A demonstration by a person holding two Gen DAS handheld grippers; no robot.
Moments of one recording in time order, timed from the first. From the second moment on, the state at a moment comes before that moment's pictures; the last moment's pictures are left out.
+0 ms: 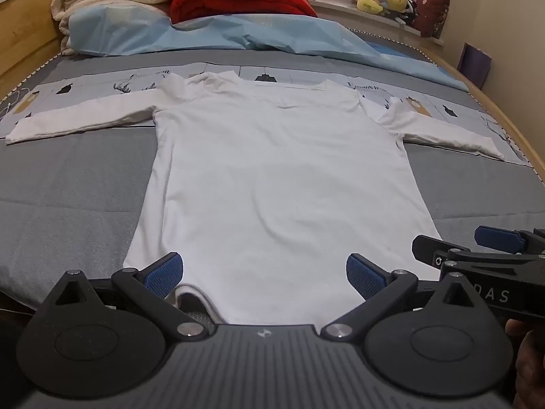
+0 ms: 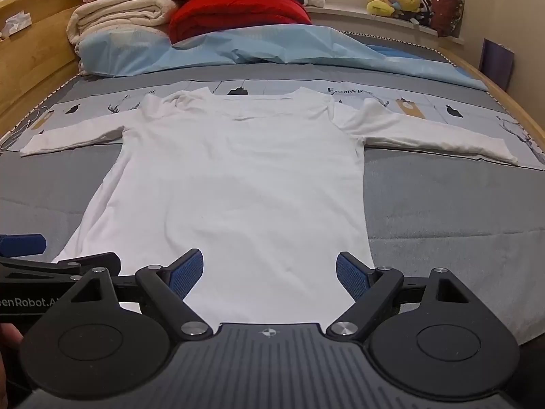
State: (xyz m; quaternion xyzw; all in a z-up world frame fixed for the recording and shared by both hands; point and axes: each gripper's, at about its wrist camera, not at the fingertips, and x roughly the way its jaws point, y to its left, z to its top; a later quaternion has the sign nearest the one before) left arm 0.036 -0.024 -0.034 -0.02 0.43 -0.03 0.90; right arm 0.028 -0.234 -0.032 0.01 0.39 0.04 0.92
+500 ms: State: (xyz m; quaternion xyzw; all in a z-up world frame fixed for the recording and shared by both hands) left arm 0.036 -0.025 -0.038 -0.01 0.43 -0.02 0.90; right arm 0.031 -0.235 -0.034 0.00 0.39 0.04 0.92
